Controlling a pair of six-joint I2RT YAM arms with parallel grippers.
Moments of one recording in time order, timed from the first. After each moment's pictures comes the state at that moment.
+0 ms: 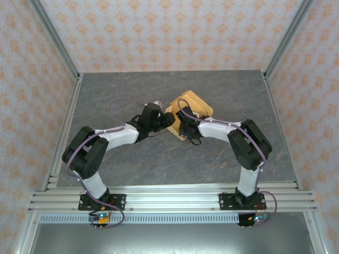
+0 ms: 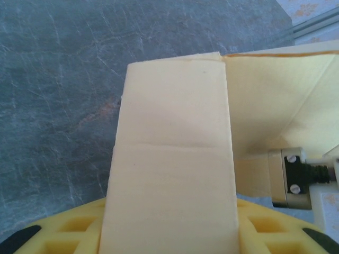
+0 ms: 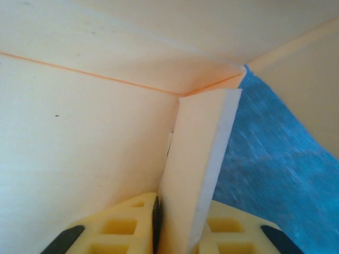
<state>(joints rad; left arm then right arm) -0.55 1.71 0.94 0.15 0.11 -0.92 0.66 1.82 1.08 -0.40 0.12 0.81</state>
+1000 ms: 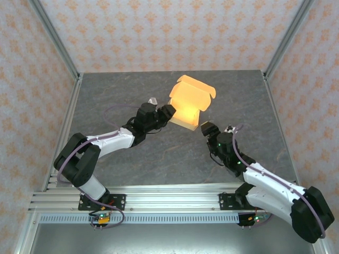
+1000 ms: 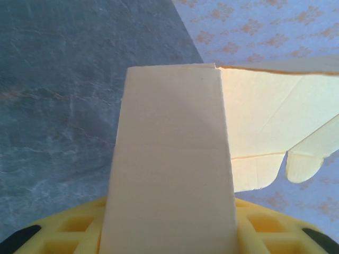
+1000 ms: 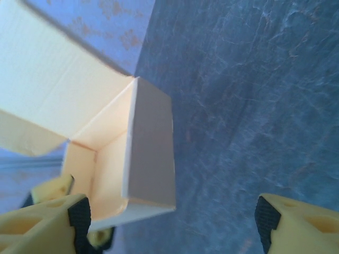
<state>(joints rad) -0.57 1.60 0.86 0.38 0.13 -1.33 0.61 0.91 0.34 0.19 0.21 1.46</state>
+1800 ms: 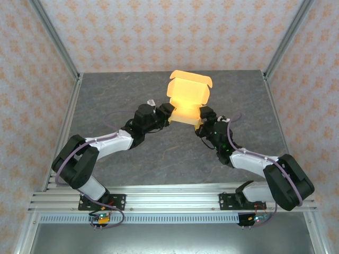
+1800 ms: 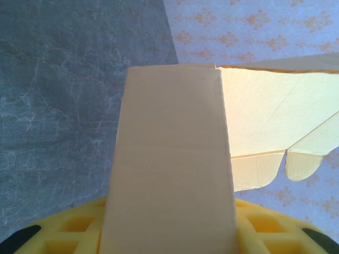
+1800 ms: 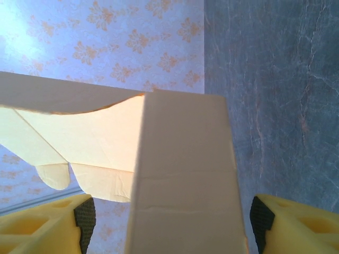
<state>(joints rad) -0.57 1.57 0.82 0.47 0.16 -1.59 0.54 1.29 0.43 0.72 0.09 1.78</state>
